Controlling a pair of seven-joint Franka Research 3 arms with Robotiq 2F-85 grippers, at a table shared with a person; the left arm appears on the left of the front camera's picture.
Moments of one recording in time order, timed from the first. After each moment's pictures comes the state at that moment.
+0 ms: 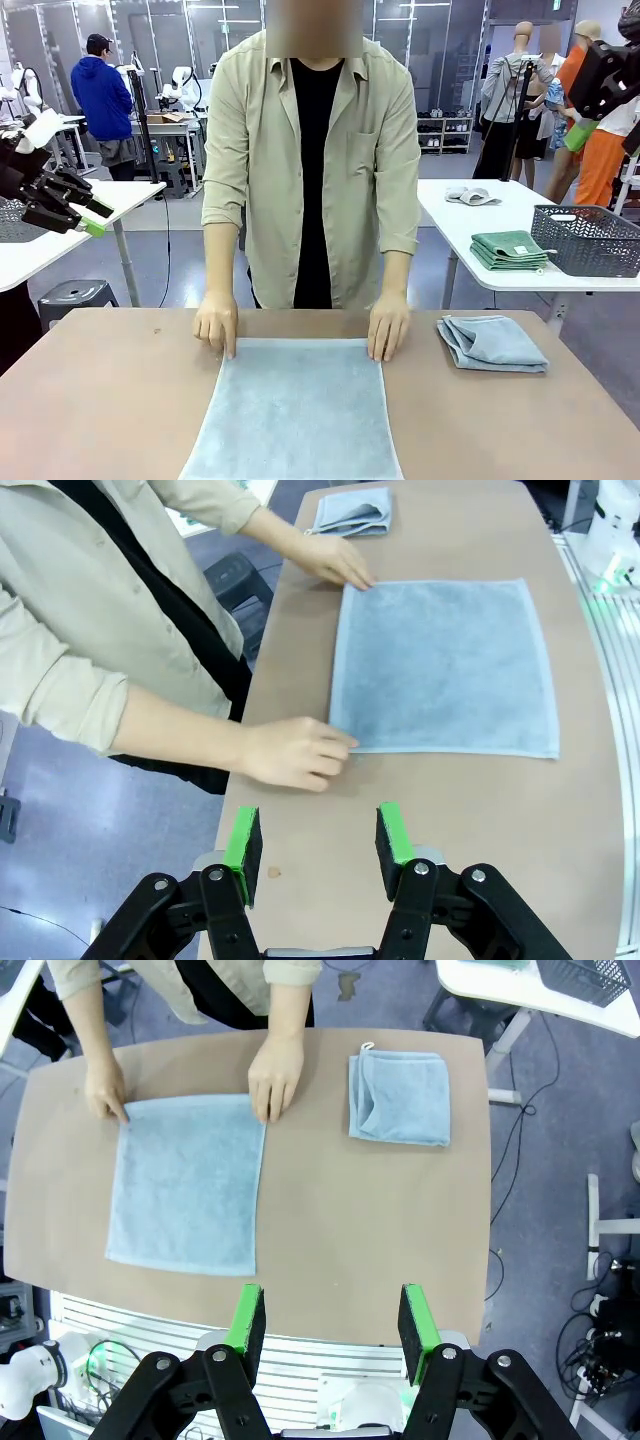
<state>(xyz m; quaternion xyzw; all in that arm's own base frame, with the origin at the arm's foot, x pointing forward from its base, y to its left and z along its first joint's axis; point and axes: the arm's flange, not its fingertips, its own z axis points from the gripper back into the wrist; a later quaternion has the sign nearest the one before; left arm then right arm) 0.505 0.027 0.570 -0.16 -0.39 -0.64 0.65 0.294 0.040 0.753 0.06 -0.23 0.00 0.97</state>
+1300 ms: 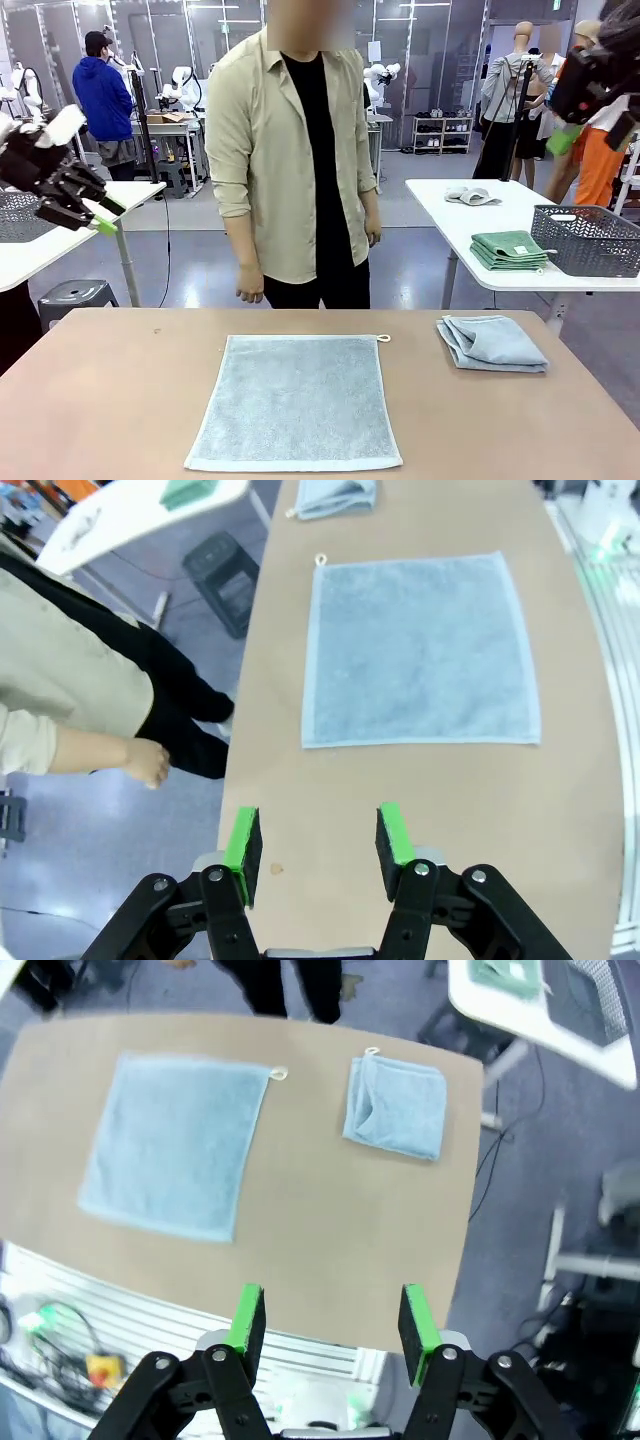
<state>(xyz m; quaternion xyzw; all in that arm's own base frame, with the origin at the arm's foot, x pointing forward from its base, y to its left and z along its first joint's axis) 0.497 -0.024 0.592 -0.12 -0.35 -0.68 0.64 0.294 0.083 0.755 0.00 -0.23 0.11 0.97</state>
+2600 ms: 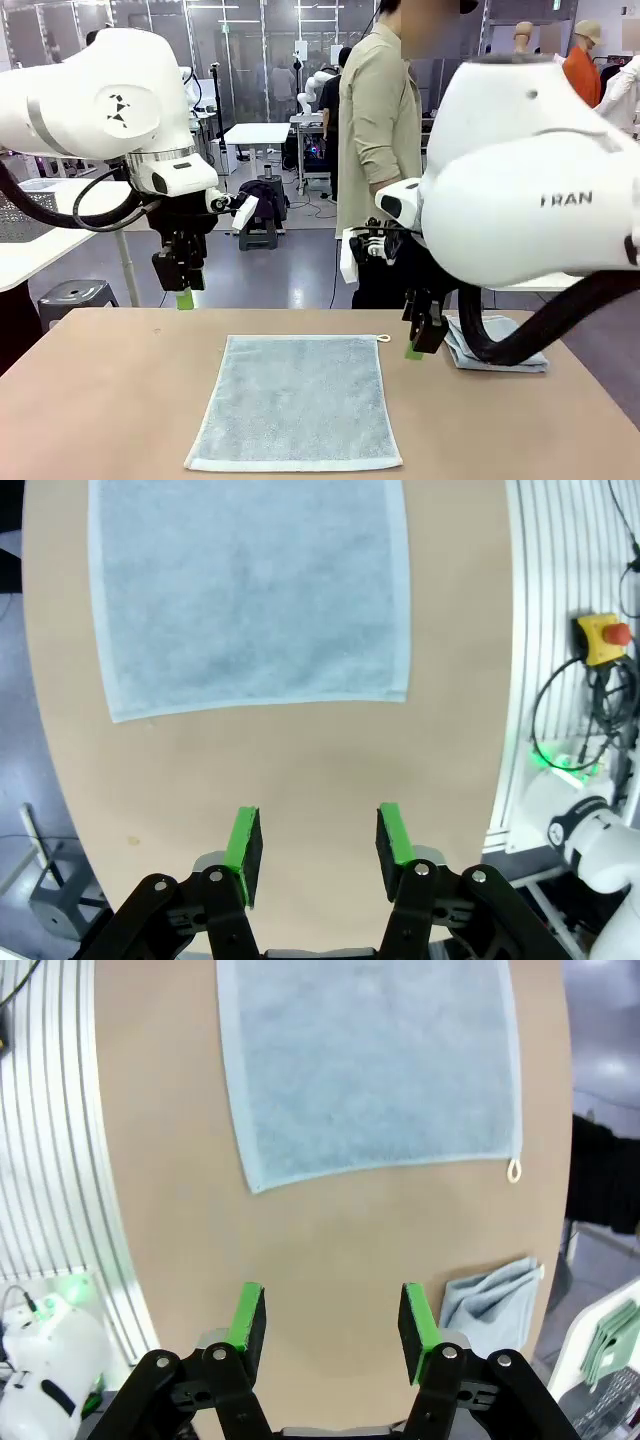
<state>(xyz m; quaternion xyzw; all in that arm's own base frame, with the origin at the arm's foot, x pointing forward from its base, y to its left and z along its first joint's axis) 0.445 -0.250 0.546 -0.02 -0.01 -0.73 0.69 0.332 0.225 0.510 -0.04 -0.13 0.67 0.73</state>
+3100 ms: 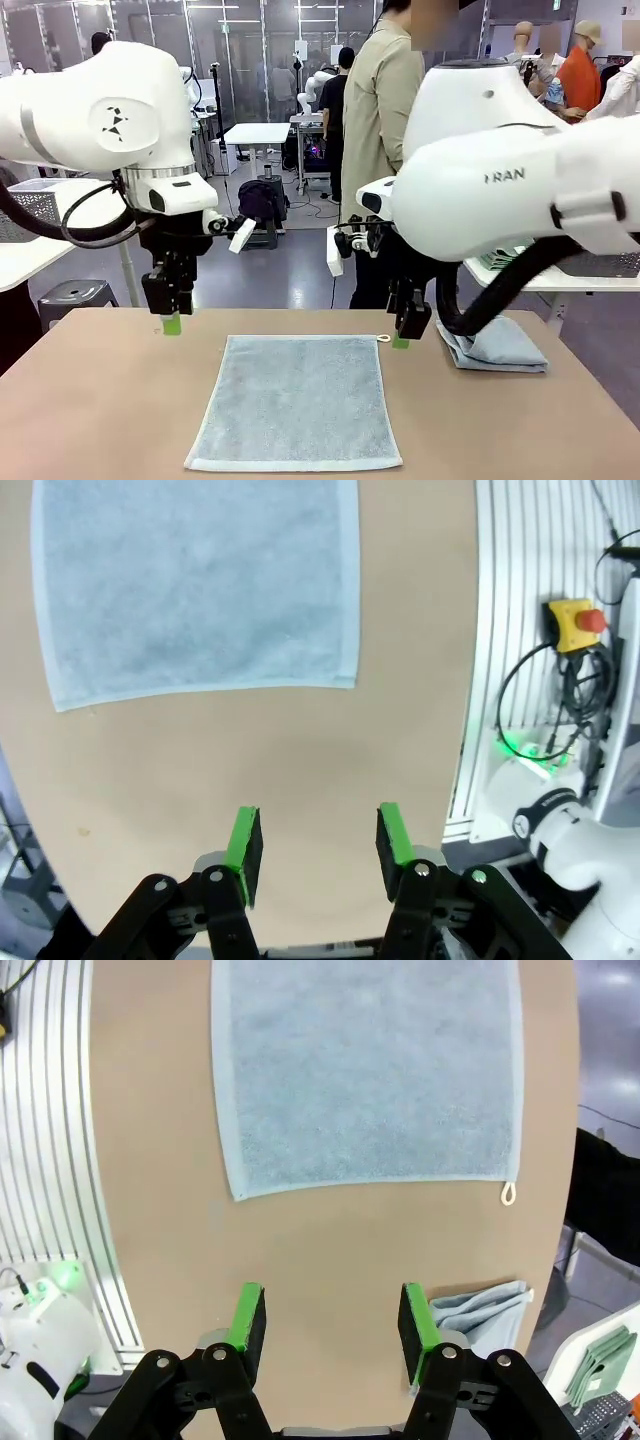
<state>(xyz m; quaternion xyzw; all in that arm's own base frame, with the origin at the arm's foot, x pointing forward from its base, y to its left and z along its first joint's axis) 0.413 -0.249 0.525 -0.02 0.03 -0.72 0.70 0.368 0.242 0.512 -0.04 -0.09 0.69 0.72</state>
